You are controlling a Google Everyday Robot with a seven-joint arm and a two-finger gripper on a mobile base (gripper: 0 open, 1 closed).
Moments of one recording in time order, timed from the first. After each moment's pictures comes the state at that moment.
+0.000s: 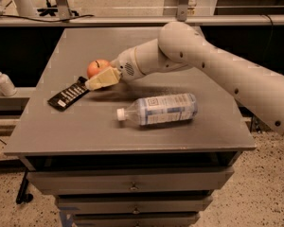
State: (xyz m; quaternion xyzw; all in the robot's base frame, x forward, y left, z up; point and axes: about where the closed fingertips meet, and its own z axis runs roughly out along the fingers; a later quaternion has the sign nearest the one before) arm 0.636 0.117 0.847 -0.46 0.73 0.35 0.38
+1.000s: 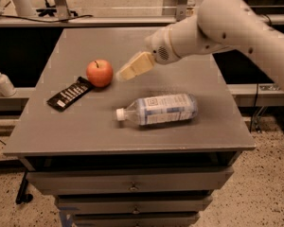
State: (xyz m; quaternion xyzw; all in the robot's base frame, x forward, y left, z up) arm 0.633 0.027 0.902 -0.48 0.73 0.25 0.42
